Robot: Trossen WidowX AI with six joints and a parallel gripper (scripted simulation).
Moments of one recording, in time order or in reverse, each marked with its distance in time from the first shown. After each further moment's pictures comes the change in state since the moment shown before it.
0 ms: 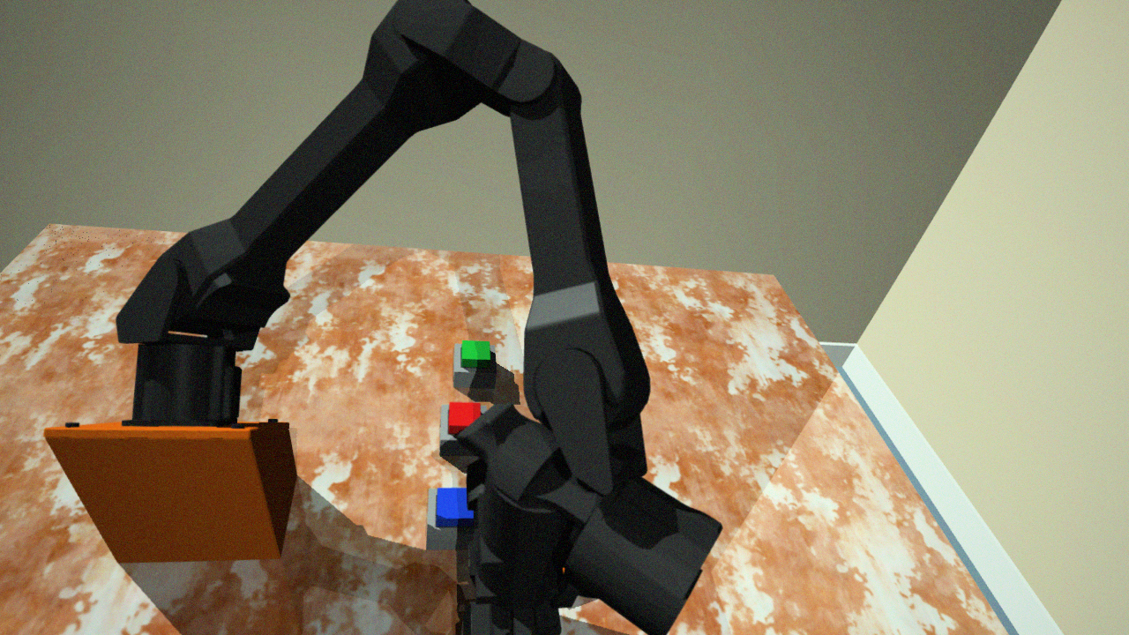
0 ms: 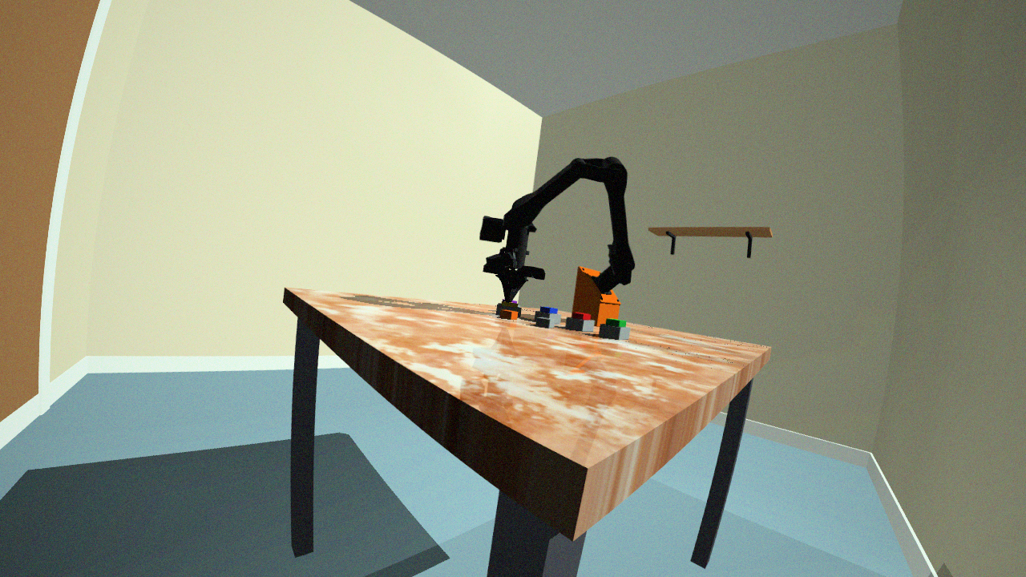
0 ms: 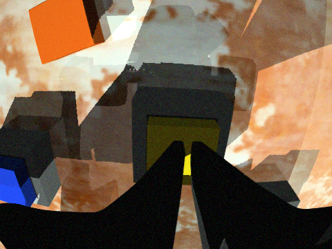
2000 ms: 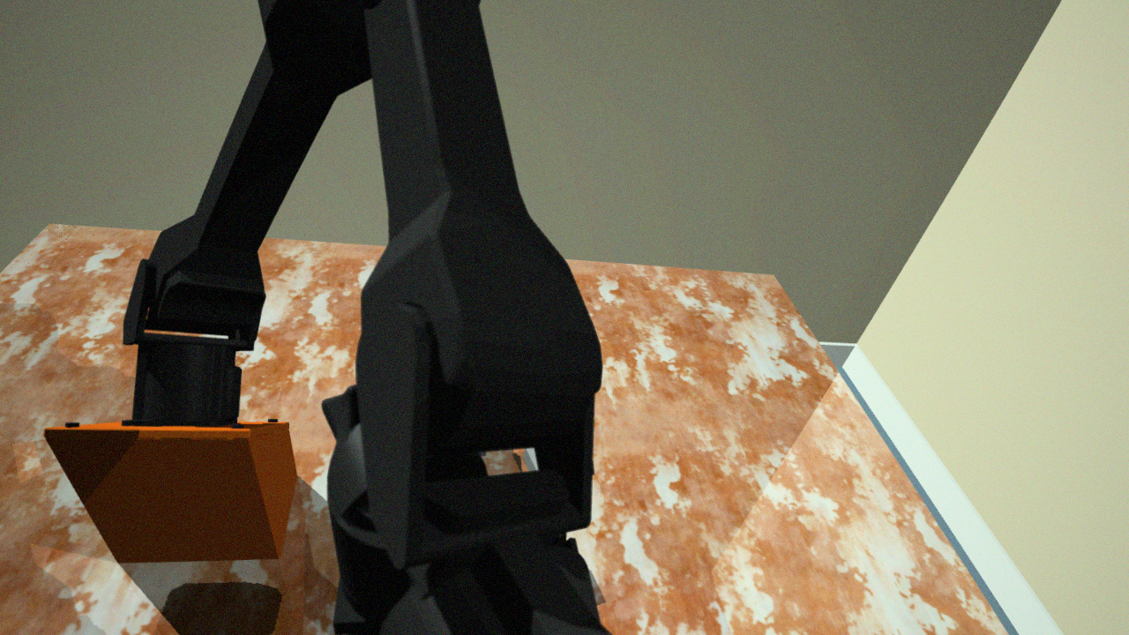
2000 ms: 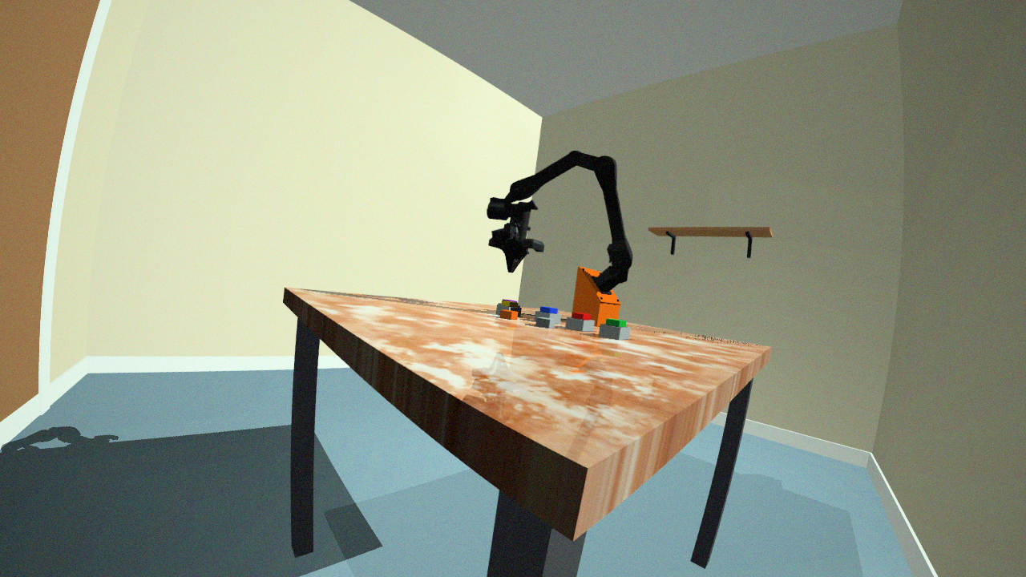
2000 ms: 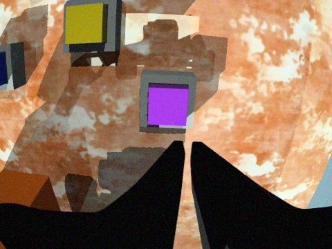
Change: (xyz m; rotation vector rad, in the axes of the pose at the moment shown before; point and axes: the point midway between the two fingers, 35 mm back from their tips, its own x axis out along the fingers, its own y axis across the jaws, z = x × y) arm -0.086 -0.075 -0.067 0.008 -0.008 -0.030
